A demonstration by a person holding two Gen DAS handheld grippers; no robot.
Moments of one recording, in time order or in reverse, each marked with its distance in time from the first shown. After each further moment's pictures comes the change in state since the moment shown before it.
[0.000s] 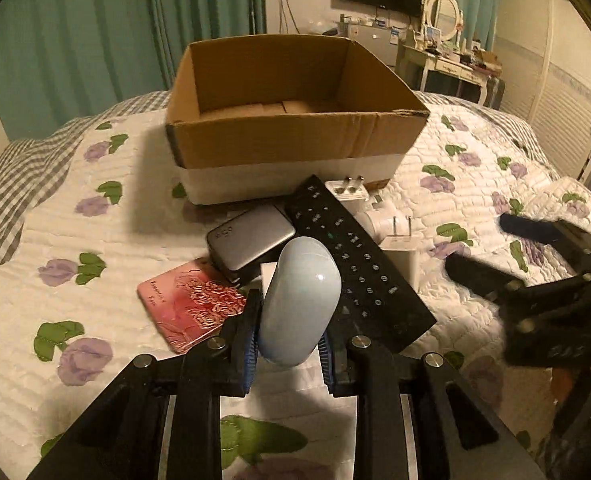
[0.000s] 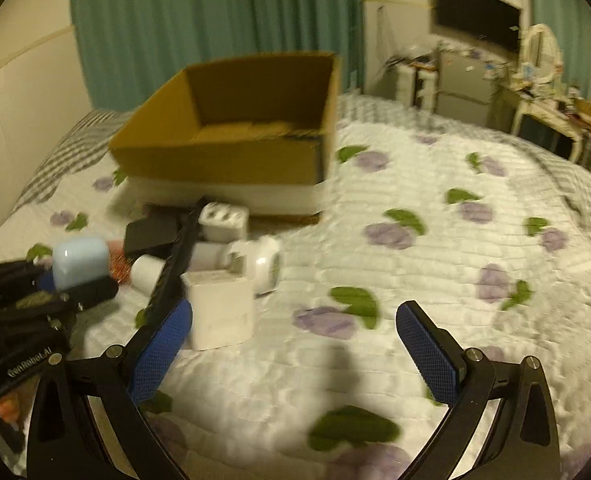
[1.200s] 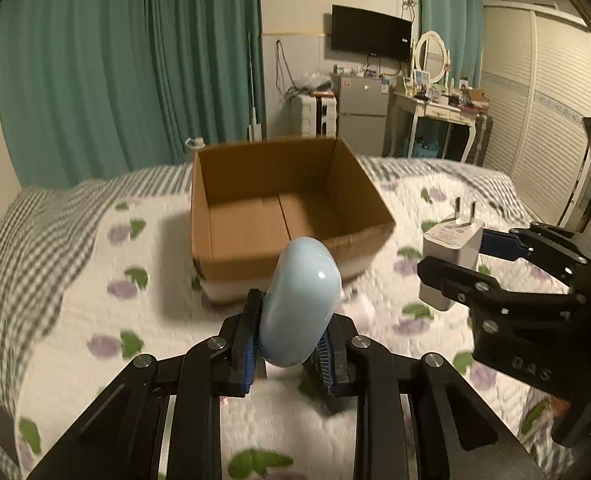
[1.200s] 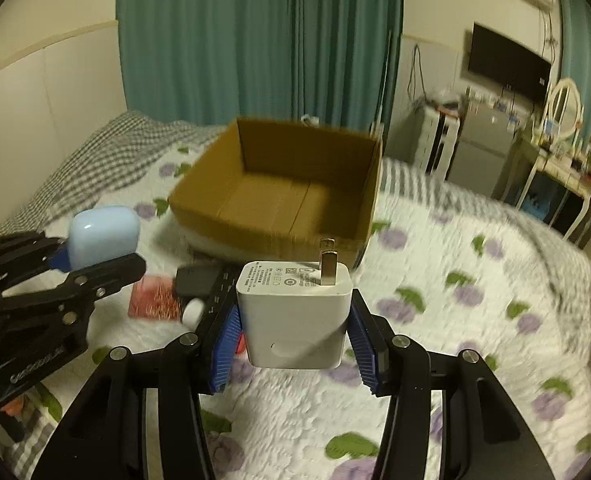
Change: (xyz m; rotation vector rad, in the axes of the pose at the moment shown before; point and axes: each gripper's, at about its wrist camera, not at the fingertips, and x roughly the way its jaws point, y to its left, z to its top) left arm -0.070 -0.008 0.064 0.020 -0.184 0.001; right arm -0.072 0.043 0.066 -0.154 -0.122 -0.042
